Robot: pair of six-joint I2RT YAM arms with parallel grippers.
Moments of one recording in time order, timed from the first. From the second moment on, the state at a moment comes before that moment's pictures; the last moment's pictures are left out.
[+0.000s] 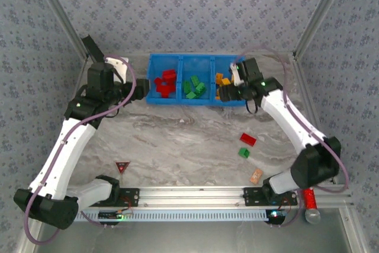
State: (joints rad) left arm -0.33 1.10 1.26 -0.69 0.04 -0.16; right arm 0.38 1.41 1.26 -0.80 0.02 0.14
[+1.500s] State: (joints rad) left arm -0.33 1.10 1.25 -0.69 0.06 -0.16; right arm 0.24 1.56 0.84 -0.79 0.03 0.35
